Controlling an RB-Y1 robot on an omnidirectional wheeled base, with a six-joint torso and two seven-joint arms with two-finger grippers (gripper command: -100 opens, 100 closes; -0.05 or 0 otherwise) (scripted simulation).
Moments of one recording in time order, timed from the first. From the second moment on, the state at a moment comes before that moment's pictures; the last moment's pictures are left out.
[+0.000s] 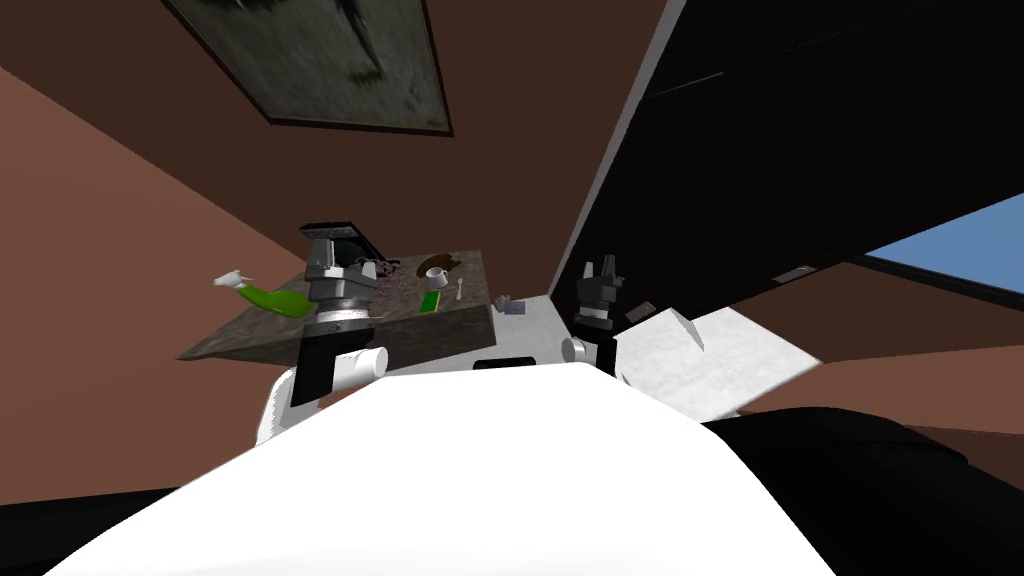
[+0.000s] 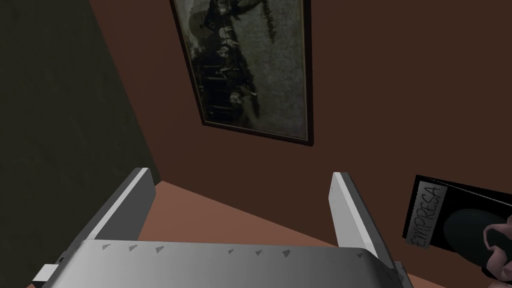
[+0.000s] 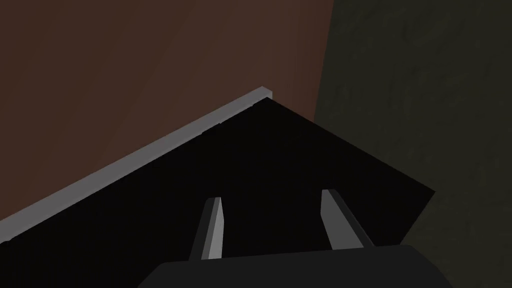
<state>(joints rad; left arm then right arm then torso) 0.46 0.16 0.26 -2.35 -0.03 -0.15 0.22 0.50 0.05 0.02 -2.24 -0.12 -0.46 -0.08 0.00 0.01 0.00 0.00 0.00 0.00</state>
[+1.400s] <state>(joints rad) 0.43 0.21 0.49 -2.32 0.04 0.21 0.39 0.50 0.05 0.02 -2.24 -0.12 -0.46 -0.08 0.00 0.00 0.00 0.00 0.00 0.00</state>
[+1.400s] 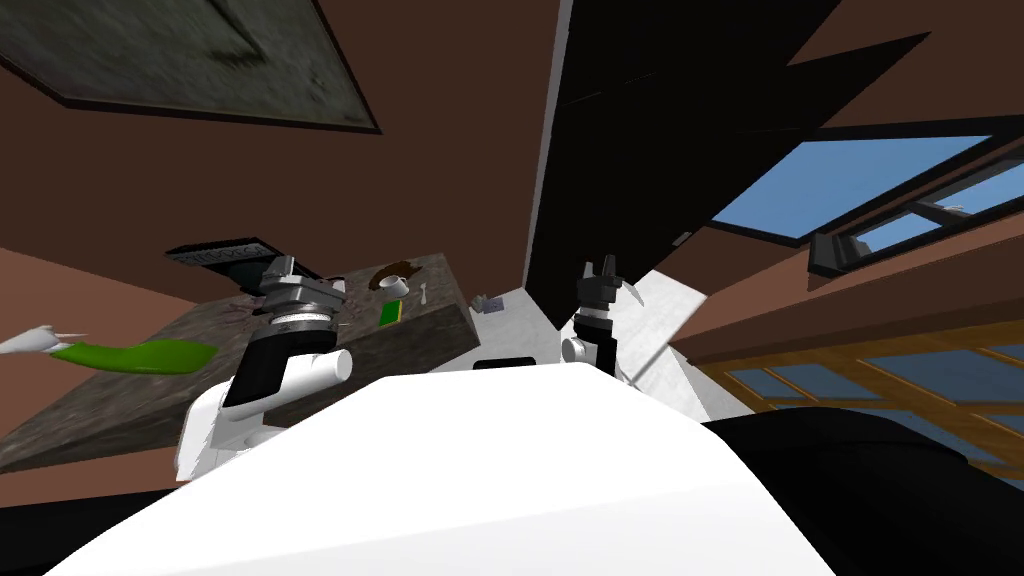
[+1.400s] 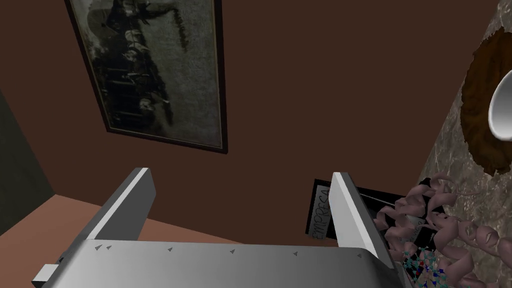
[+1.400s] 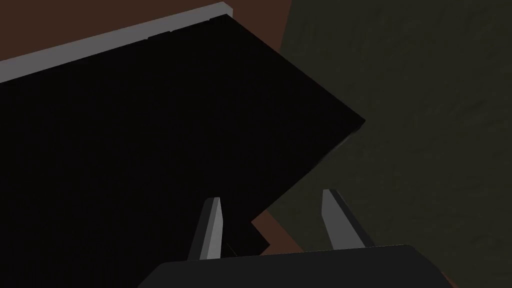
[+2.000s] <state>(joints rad) 0.42 0.24 0.61 -2.29 0.08 0.39 0.49 0.50 0.05 0.02 -2.24 -0.12 -0.46 -0.08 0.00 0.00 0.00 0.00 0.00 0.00</state>
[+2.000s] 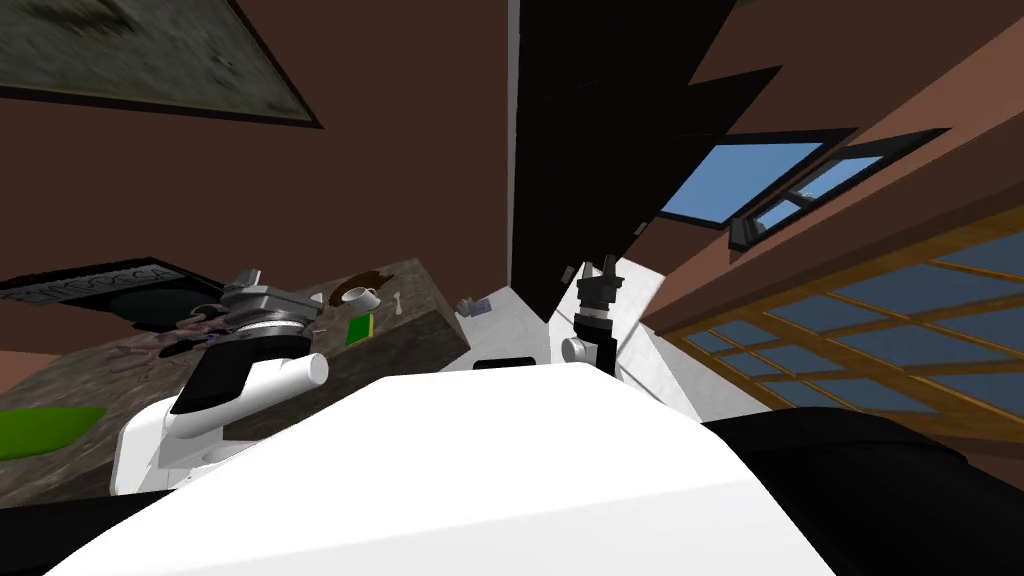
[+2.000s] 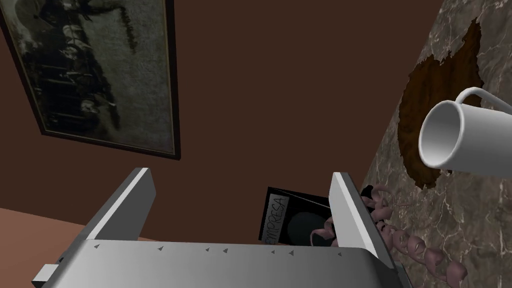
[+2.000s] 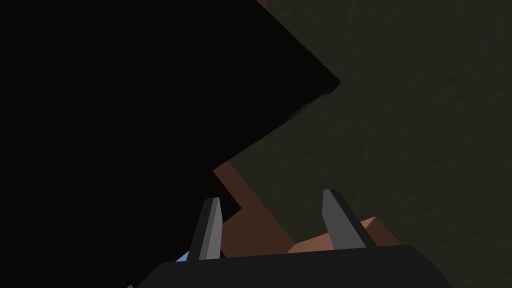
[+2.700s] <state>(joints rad) 0.42 0.24 0.73 -2.24 0.10 0.55 0.58 0.50 0.05 0.02 -2.24 -0.12 -0.46 -0.08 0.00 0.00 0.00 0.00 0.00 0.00</state>
